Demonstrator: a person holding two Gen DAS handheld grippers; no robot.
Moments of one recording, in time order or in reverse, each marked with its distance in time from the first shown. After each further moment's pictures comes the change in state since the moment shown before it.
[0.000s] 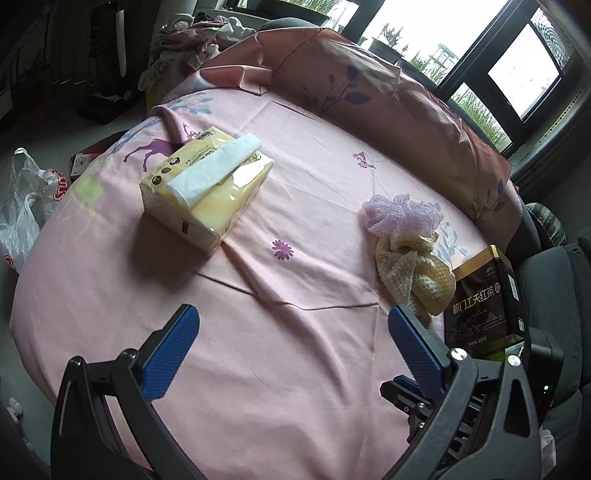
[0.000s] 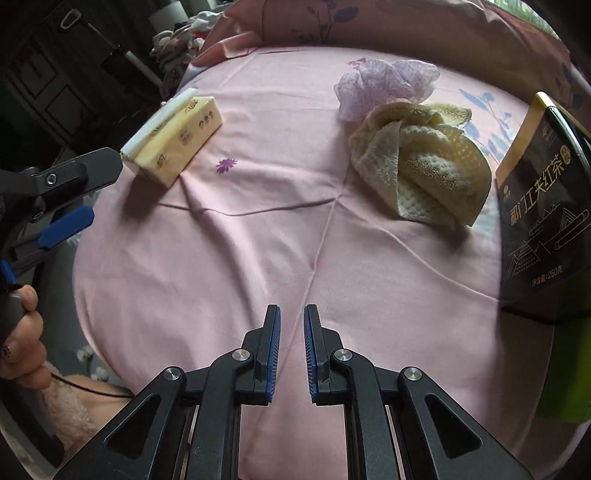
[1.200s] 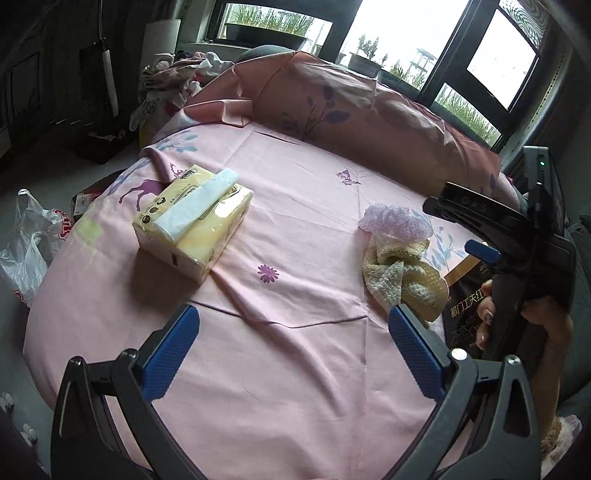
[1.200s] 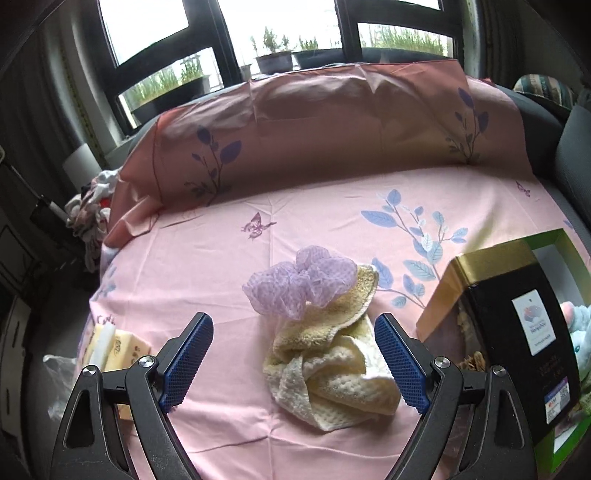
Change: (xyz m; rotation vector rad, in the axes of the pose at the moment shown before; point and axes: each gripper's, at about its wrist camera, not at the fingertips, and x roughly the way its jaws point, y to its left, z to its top) left arm -0.015 -0.030 -0.003 0.111 -0.117 0.021; right arm -0.034 -0.058 0.130 0.340 -0.398 -0.237
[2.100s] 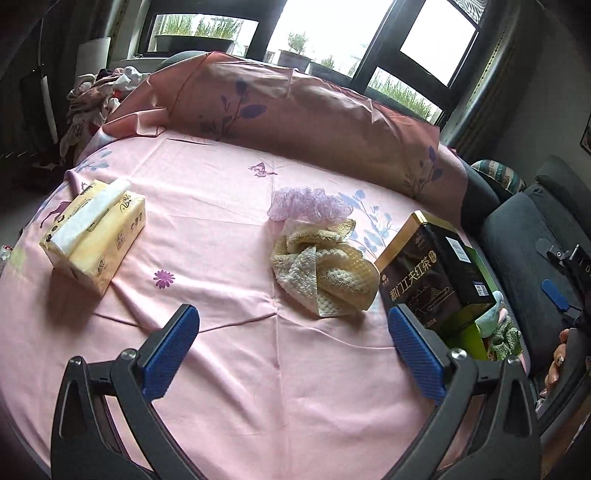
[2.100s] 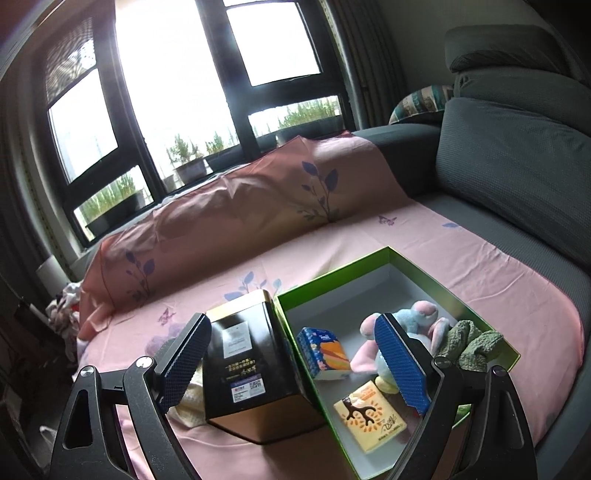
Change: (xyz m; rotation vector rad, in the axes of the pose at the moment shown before) left arm 0.020 -0.071 -0.017 0.133 -0.025 -0.179; right arm -0.164 -0.186 -0.054 0.248 -0.347 -0.115
